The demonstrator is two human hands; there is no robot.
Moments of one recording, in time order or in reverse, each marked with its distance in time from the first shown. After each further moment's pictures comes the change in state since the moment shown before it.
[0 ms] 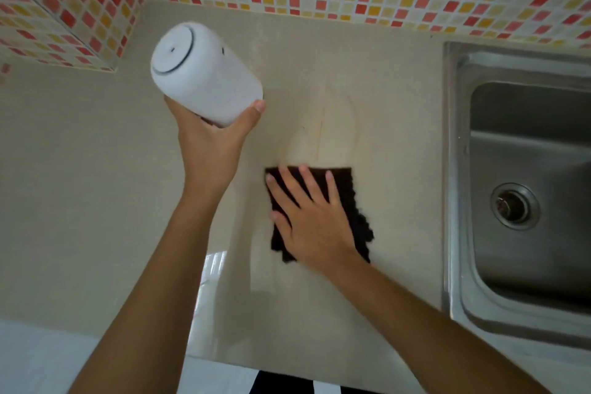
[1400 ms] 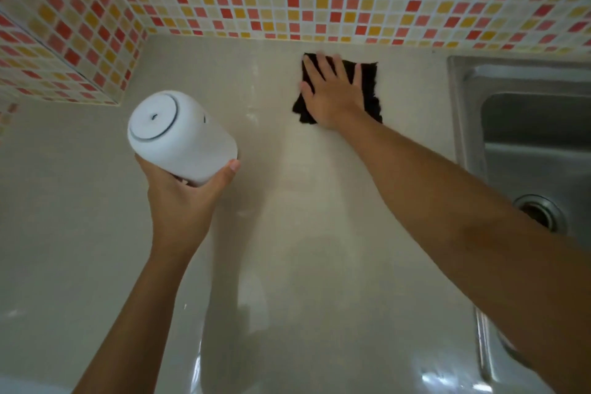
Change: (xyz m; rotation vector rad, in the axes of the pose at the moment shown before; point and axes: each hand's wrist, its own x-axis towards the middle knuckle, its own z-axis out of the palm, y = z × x) left_hand -0.003 -0.030 -0.047 0.101 -0.073 0.036; right_hand 0.217 0.106 -0.035 0.007 -0.068 0.300
